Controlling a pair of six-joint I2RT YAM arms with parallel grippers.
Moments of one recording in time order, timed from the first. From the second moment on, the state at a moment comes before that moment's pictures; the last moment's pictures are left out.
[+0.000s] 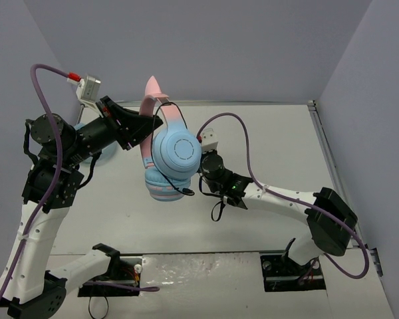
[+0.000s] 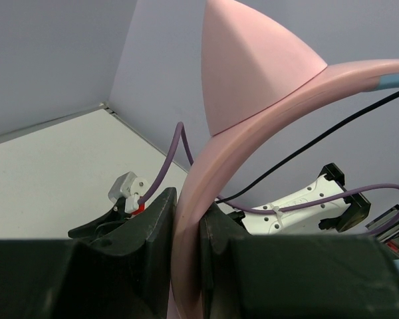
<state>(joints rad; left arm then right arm) -0.38 1.00 1.54 -0.34 0.62 -0.57 0.94 1.50 0.91 0.39 0.58 0.13</state>
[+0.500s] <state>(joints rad) -0.38 1.01 1.55 -0.32 0.62 -0.57 0.95 1.55 0.84 0.49 0.61 0.17</state>
